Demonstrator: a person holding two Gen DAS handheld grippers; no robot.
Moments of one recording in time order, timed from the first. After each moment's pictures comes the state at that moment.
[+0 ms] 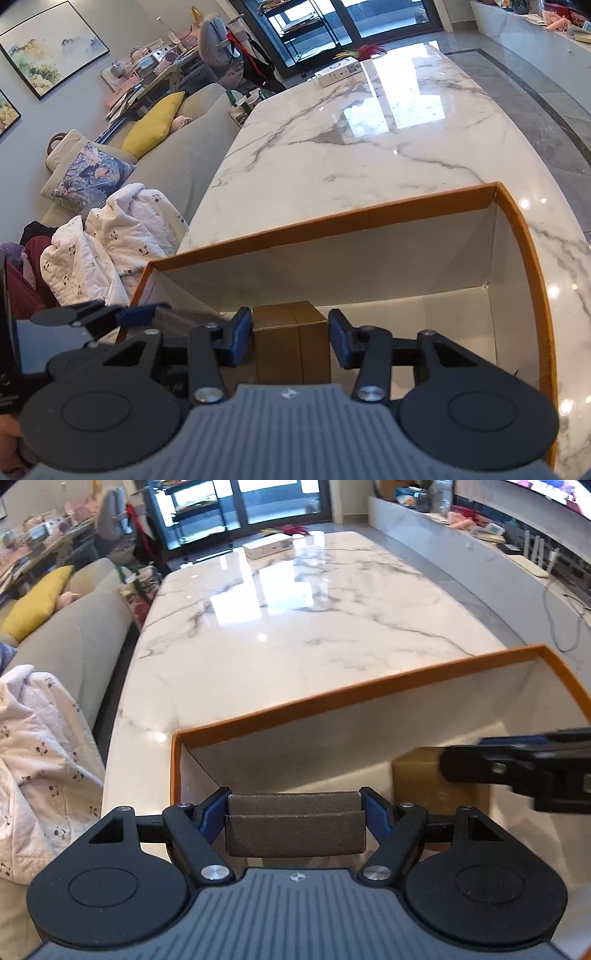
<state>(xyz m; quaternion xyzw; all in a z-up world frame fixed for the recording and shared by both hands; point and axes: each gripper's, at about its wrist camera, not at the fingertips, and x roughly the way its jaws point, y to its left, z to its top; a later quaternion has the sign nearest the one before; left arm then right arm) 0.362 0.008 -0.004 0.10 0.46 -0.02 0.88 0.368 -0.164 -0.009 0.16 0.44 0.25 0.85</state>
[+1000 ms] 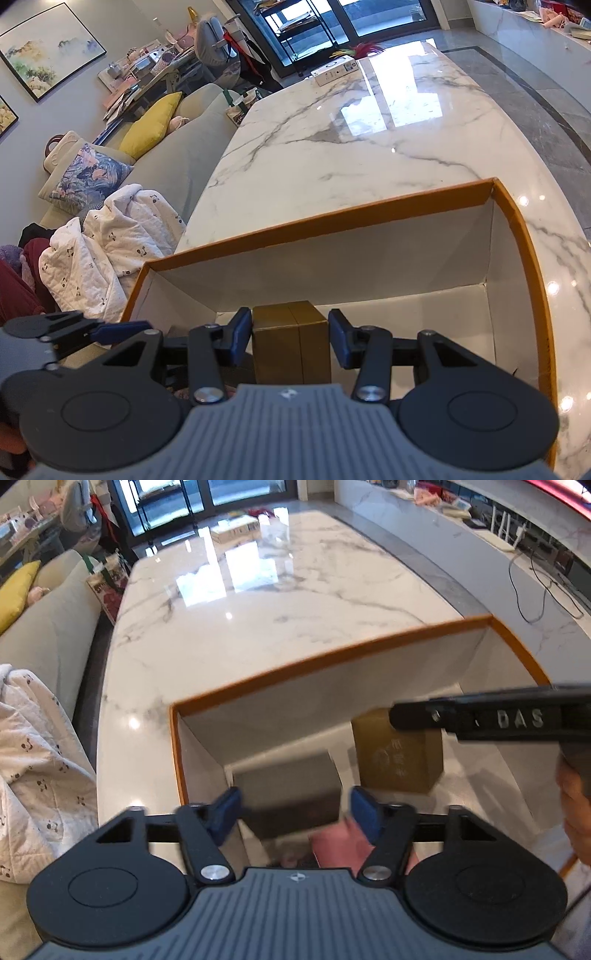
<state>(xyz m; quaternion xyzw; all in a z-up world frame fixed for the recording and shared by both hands) 0.336 0.013 0.019 0.10 0.52 -0.08 0.84 0.371 -0.164 -0.011 0.16 0.44 0.25 0.85</state>
